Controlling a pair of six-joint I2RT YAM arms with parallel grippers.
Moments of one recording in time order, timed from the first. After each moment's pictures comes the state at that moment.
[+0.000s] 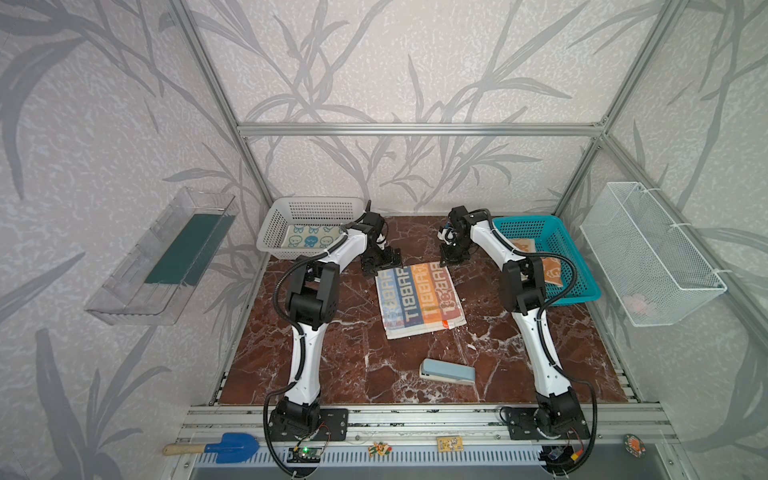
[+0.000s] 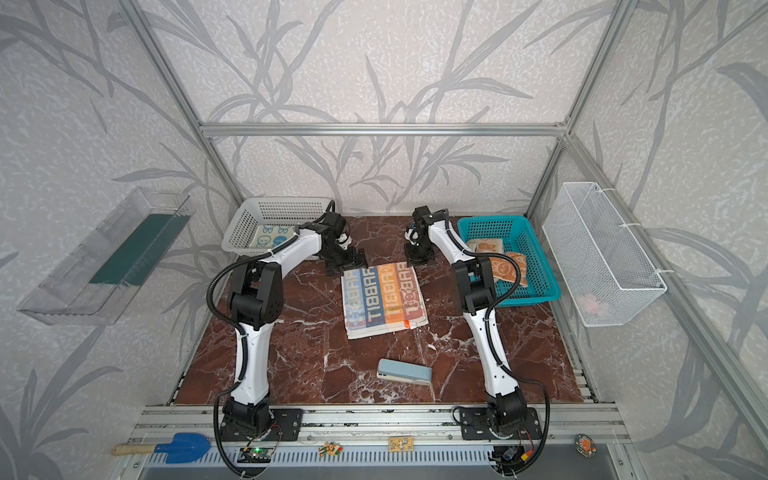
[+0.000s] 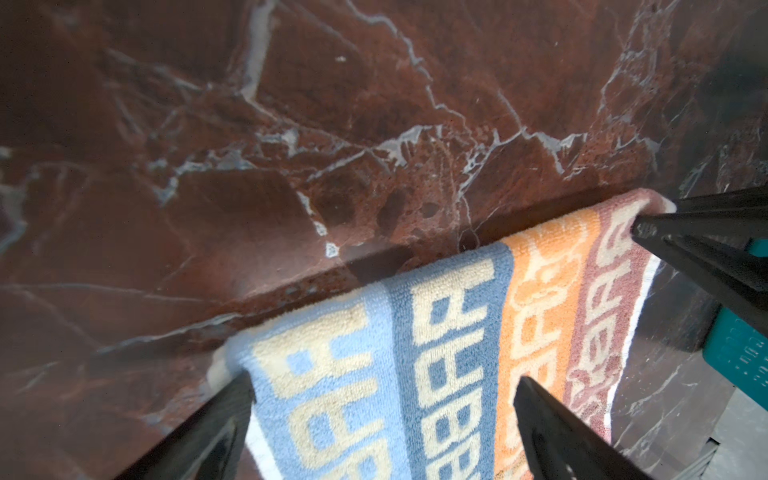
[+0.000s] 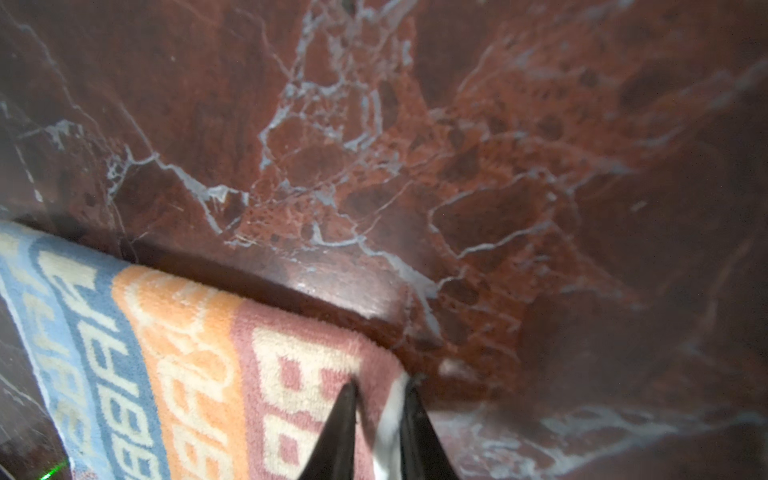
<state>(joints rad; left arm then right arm) -0.29 2.22 1.83 -0.90 0.30 -0.39 0.31 2.60 2.38 -1.16 -0.34 0.09</state>
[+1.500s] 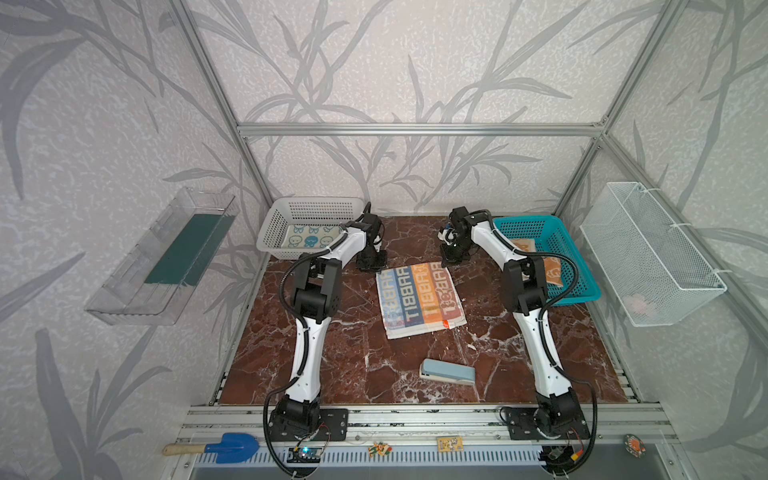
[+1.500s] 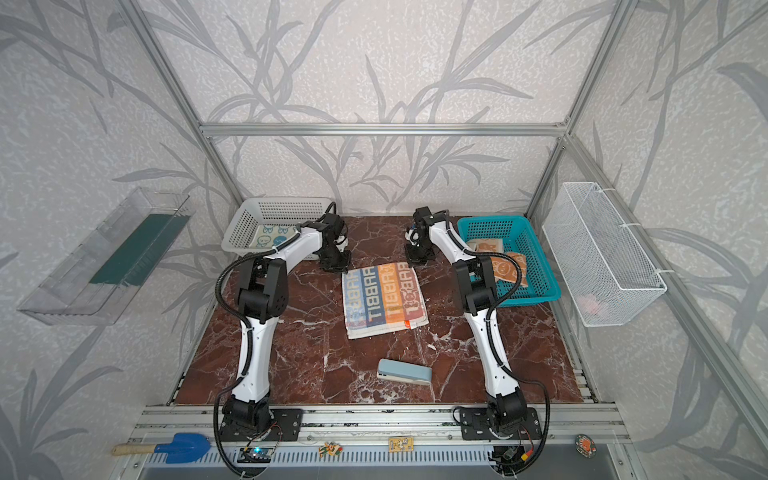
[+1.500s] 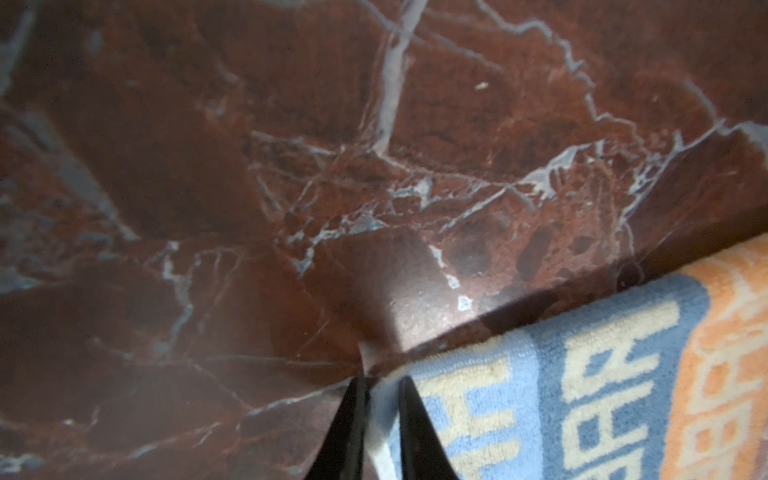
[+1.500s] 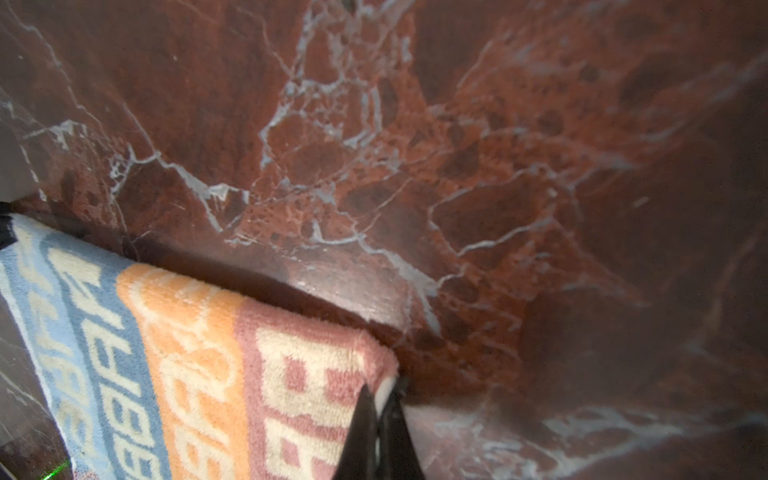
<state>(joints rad) -0.26 2.33 1.91 -0.97 0.16 -0.21 0.31 2.57 2.32 -1.12 -0.35 0.08</state>
